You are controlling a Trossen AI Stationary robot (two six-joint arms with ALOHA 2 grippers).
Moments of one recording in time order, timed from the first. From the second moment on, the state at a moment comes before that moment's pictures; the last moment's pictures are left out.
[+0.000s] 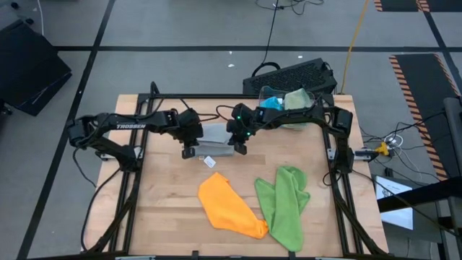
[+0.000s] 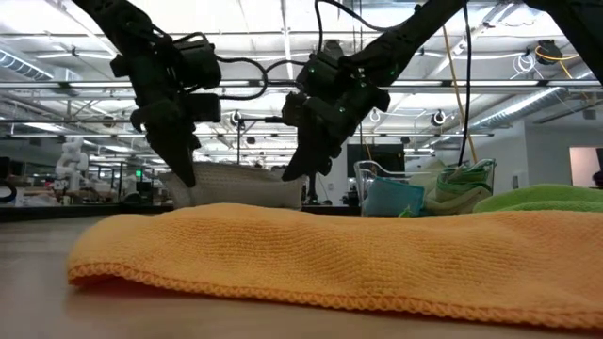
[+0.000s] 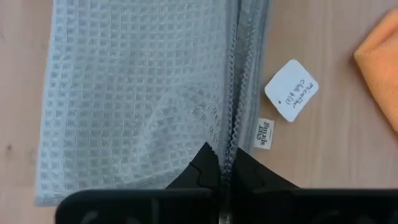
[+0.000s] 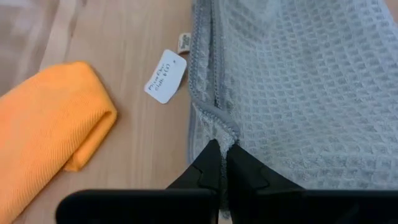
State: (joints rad) left arm 0.41 1.40 0.77 -0.53 0.20 0.22; right arm -0.33 1.97 1.29 -0.24 -0.45 -0.07
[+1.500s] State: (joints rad) left arm 0.61 1.52 0.91 -0.42 0.22 0.19; right arm -0.36 1.78 1.28 -0.51 -0.33 0.16
